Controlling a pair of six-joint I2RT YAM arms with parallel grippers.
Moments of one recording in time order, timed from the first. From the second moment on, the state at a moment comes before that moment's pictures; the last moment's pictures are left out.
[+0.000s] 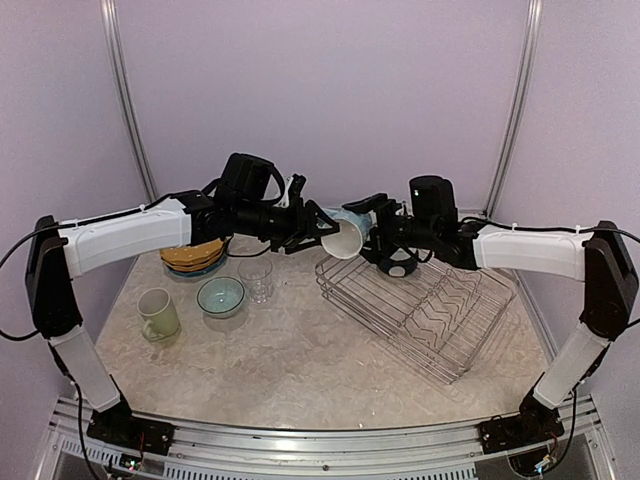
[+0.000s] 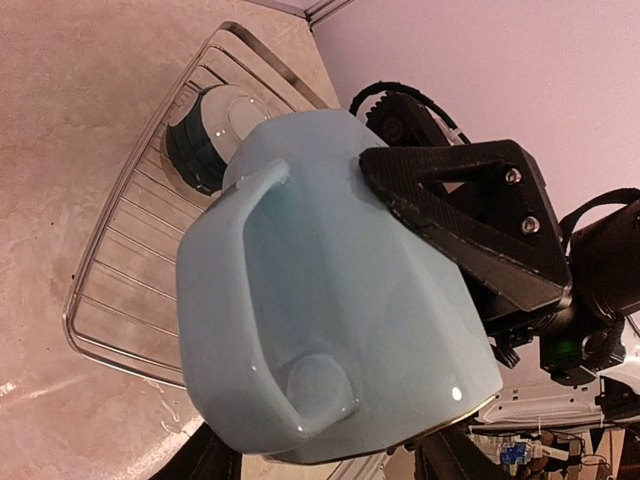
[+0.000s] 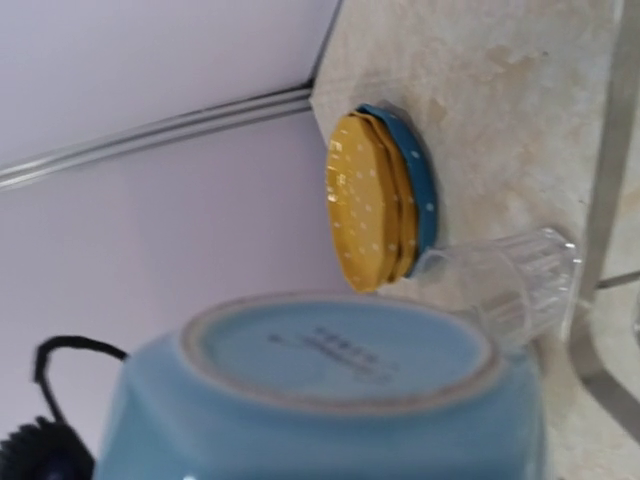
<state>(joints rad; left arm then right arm) -0.75 1.72 1.45 -0.23 0.40 -0.80 0.66 1.64 1.15 0.20 -0.30 1.60</state>
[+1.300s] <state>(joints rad) -0.86 1.37 1.30 -0.90 0.02 -0.85 0.51 1.47 1.15 -0.26 -0.05 0.81</state>
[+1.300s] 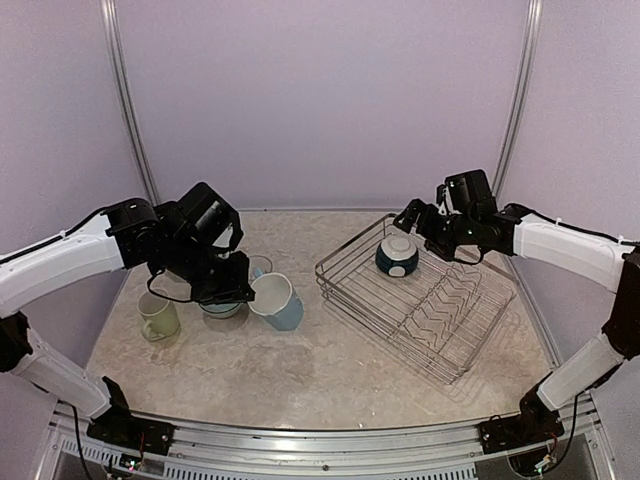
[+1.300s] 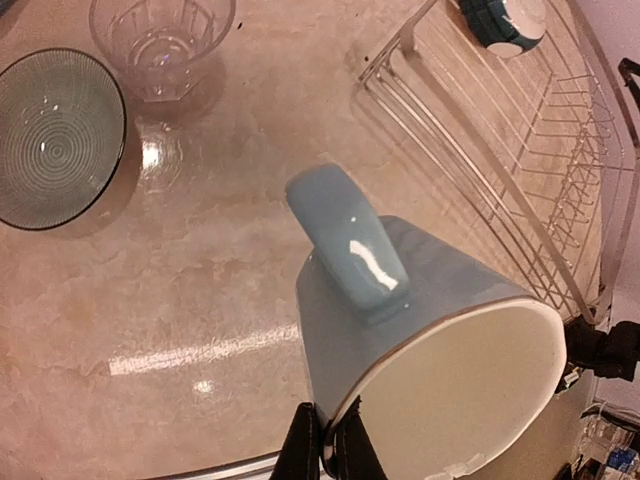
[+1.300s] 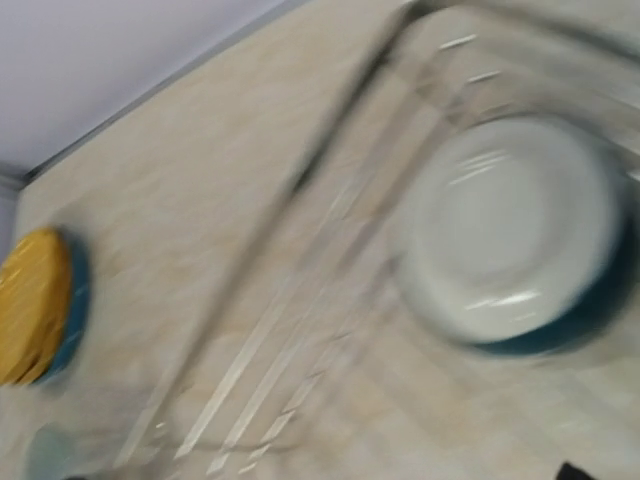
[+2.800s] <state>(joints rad) -0.58 1.13 1.31 -0.90 0.09 -0.86 0.39 1.90 1.25 -0.21 -0.09 1.02</state>
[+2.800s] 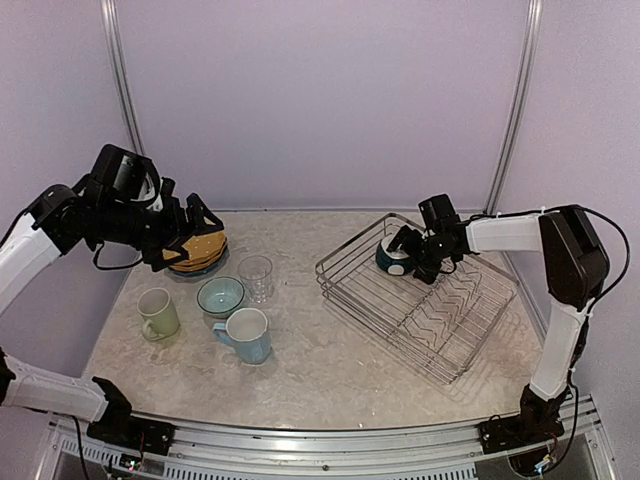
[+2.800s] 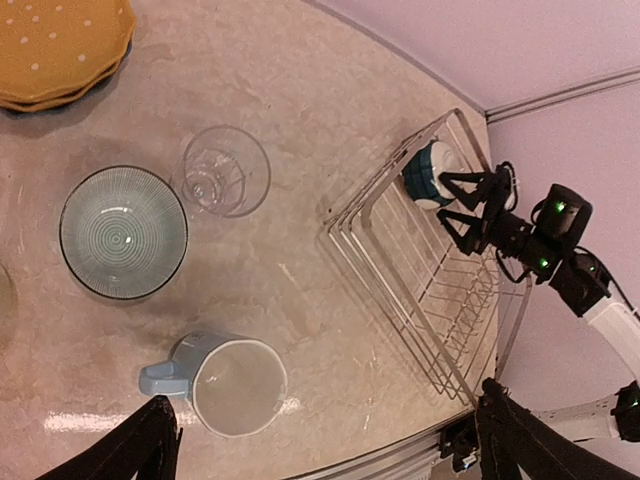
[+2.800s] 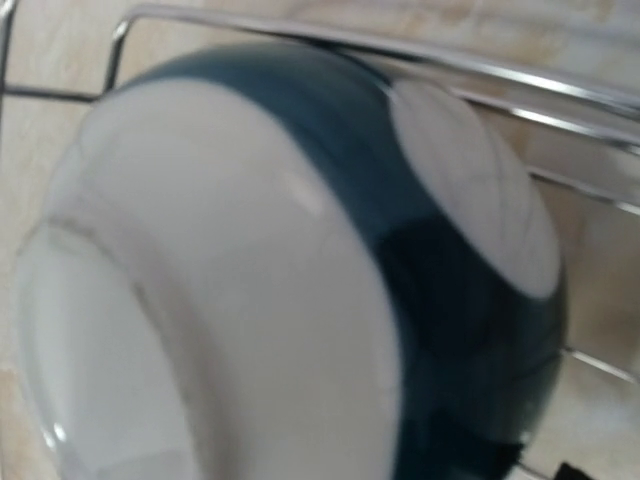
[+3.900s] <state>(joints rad) -0.13 1.19 1.37 -0.59 0.65 -0.97 0.35 1.85 1.16 -0.09 -0.06 1.05</state>
